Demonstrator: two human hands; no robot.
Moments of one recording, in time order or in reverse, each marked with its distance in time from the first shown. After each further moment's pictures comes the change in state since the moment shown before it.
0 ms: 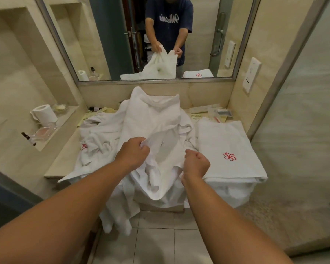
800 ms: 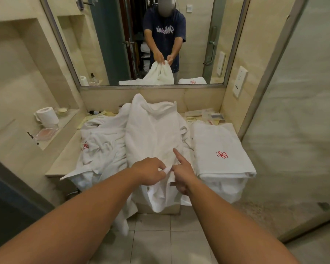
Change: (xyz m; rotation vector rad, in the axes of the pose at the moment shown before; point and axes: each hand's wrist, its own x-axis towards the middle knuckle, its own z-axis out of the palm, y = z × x) left_hand -0.059 0.015 0.025 0.454 -0.471 0.207; right_hand -0.044 0.007 -0.042 -0.350 -0.642 0.149
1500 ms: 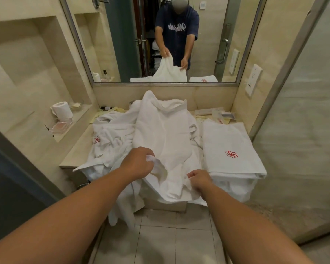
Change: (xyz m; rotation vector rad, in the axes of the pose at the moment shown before) left_hand -0.034 -0.042 -0.004 -0.265 0.415 -0.135; right_hand 0.023 0.037 -0.041 -0.664 0.192 0.104
